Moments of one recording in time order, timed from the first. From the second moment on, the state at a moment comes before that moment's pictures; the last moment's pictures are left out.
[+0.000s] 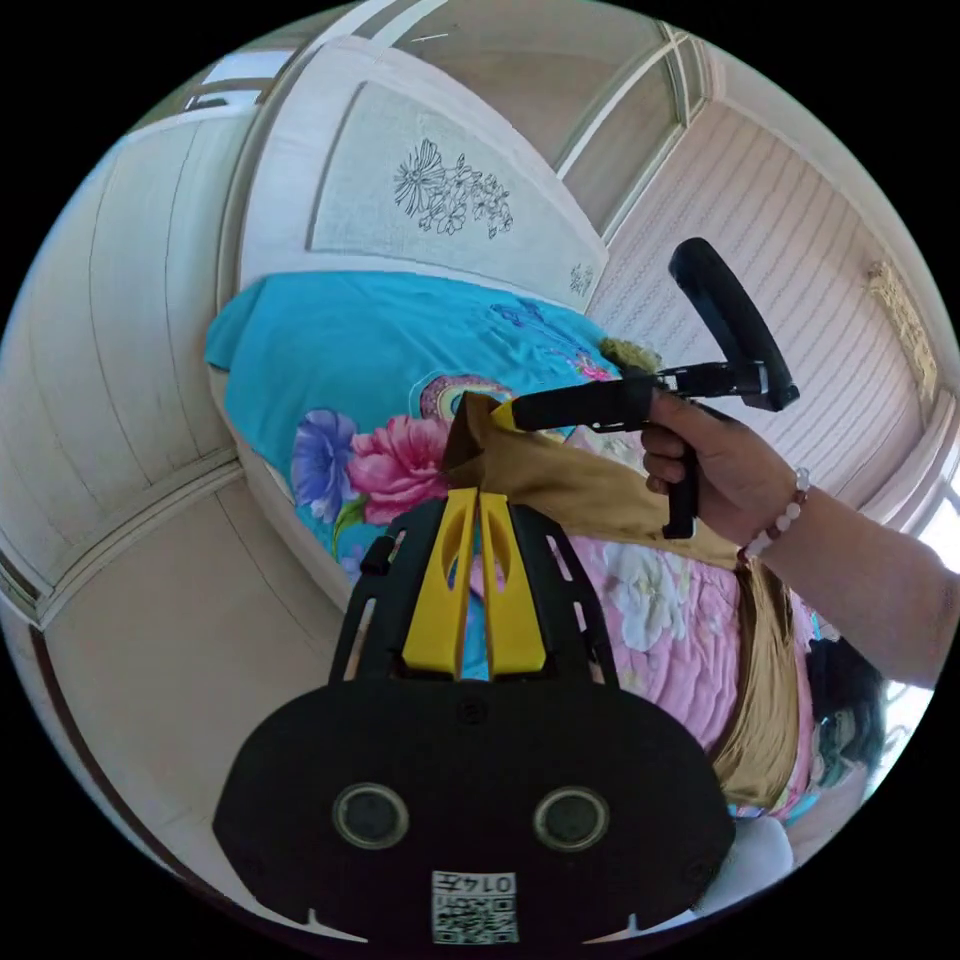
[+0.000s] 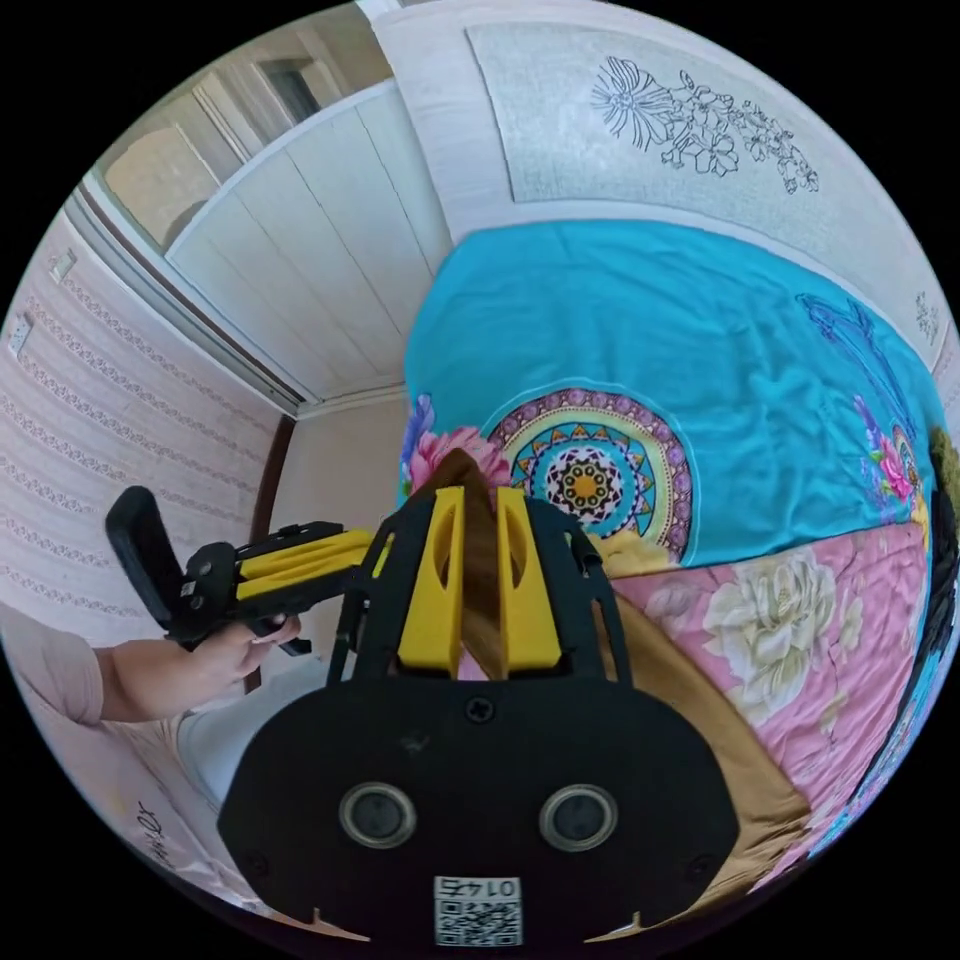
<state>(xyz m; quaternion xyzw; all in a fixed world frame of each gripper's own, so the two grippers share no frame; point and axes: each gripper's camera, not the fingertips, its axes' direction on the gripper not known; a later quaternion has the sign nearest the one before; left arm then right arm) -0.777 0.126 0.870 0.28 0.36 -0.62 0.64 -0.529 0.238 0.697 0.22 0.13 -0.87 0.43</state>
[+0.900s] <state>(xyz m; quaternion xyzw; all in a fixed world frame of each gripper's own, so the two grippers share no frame) -0.608 -0.316 0.509 0.52 0.44 -0.11 0.72 0.115 -0.101 0.295 0.53 -0.19 -0.42 0.71</state>
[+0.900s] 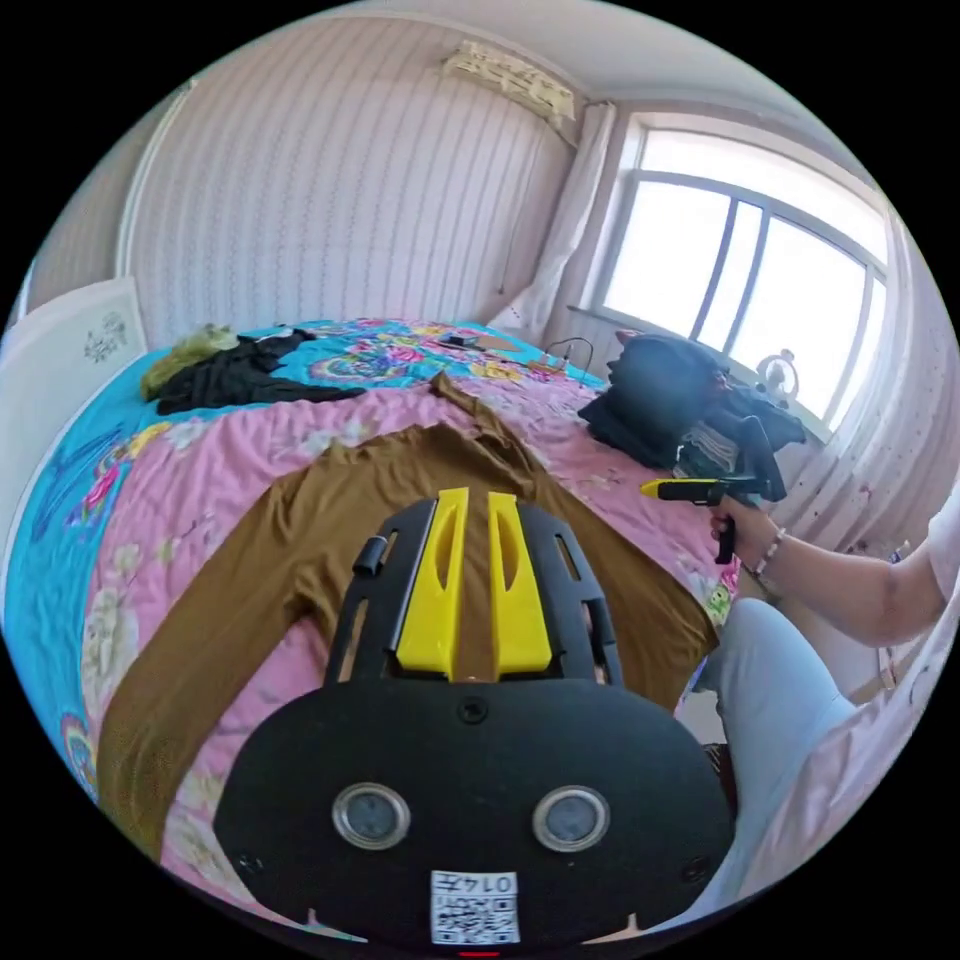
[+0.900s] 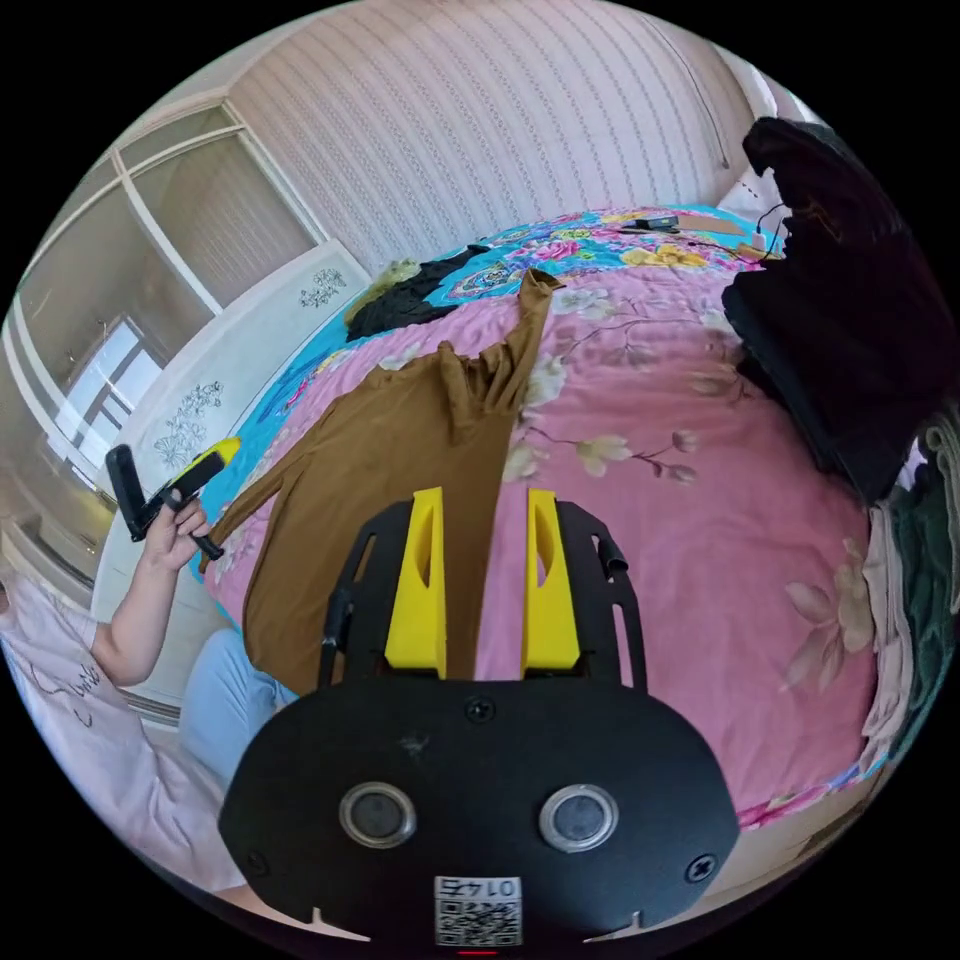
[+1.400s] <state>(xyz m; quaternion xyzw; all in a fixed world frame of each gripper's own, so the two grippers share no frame) -0.390 -0.782 0.401 0.29 0.44 0.01 0.85 0.083 -0.222 0.148 0.42 -0.26 -0.45 0.74</state>
